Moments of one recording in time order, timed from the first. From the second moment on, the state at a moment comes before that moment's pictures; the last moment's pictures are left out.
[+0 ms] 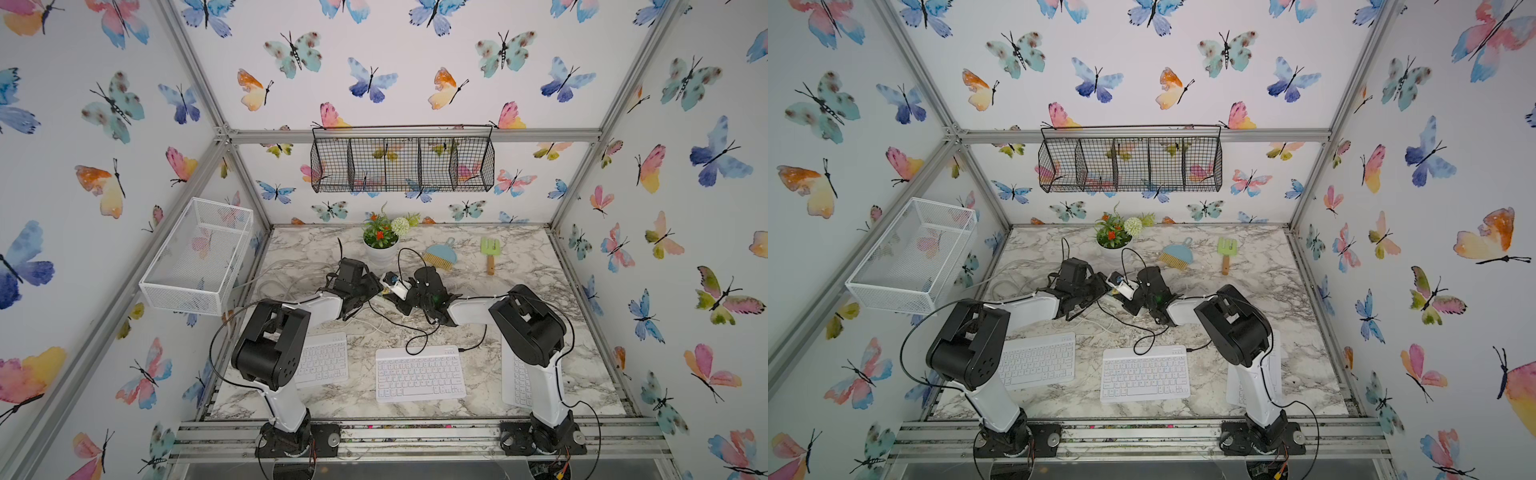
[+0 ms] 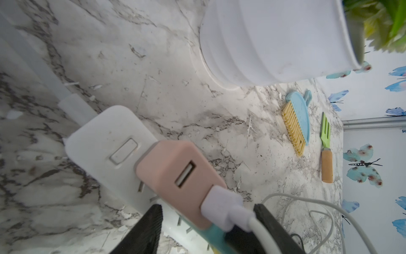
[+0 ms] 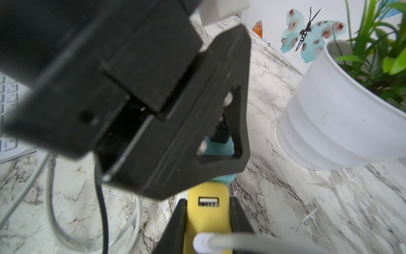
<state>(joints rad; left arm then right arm) -0.38 1.76 0.93 0.07 0.11 -0.88 0.76 2.09 1.16 0.46 -0.30 -0.38</state>
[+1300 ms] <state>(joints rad) -0.39 1.75 0.86 0.17 0.13 -0.88 0.77 2.03 1.09 0.47 -0.28 -0.28</state>
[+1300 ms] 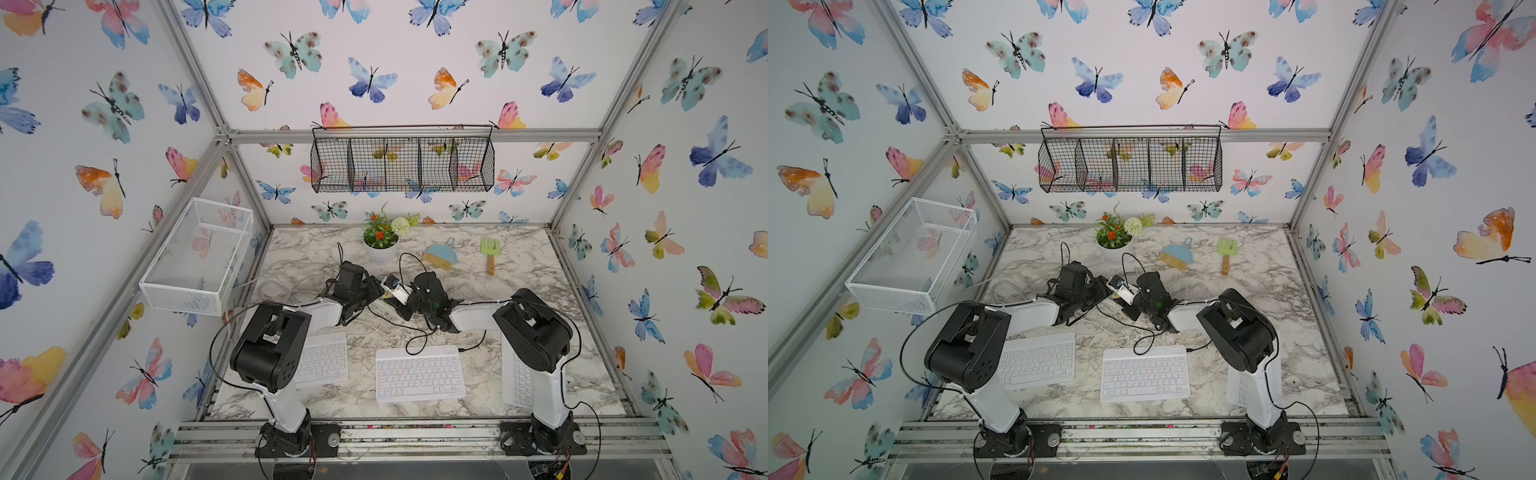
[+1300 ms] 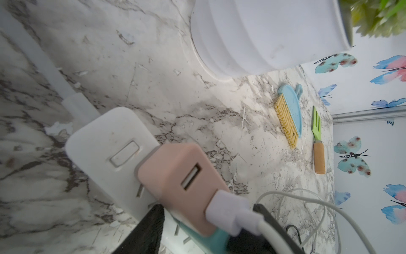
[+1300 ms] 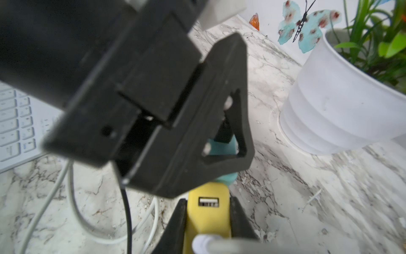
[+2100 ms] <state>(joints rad) -0.40 1.79 0.91 0.20 0.13 -0.90 0.63 1.91 1.13 0.40 -0.46 -0.02</state>
